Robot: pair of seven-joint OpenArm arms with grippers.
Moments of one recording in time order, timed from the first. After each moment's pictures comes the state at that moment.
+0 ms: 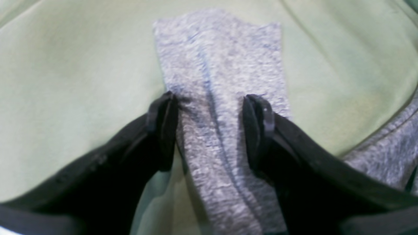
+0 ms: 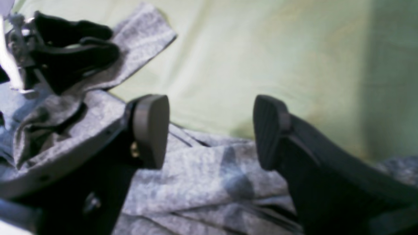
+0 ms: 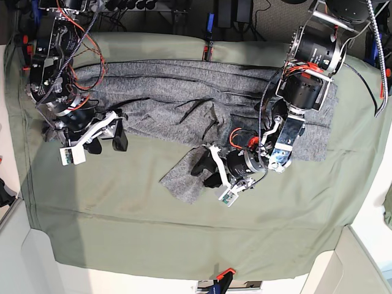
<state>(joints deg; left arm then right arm) -27.1 -10.8 20.2 46.9 -13.0 -35.2 12.1 -2.8 3.9 10.0 98.1 23.8 23.5 -46.8</state>
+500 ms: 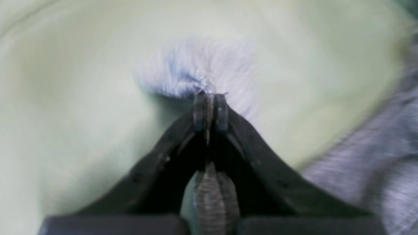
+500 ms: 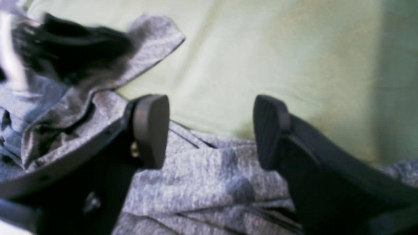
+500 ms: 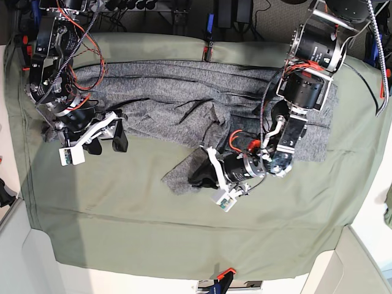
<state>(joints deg) -26.5 -13.0 20.2 53.9 -17.5 -38.0 13.3 -2.8 3.8 10.0 98.1 24.3 23.6 -46.7</state>
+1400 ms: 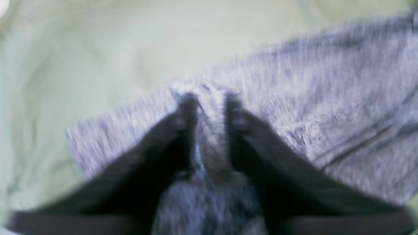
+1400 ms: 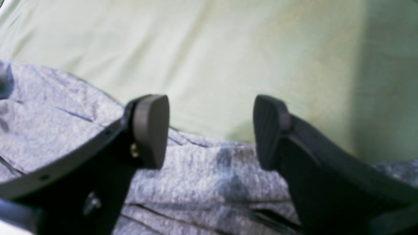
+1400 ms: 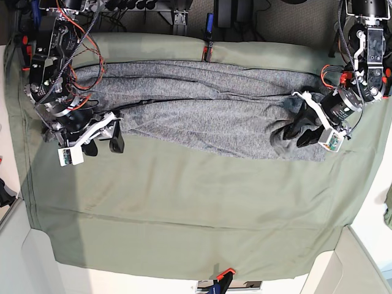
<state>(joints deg) 11.8 -29.4 -11.8 88.6 -21.7 -38.5 17.9 -2.8 3.9 10.1 98.1 20.9 23.7 -44.7</state>
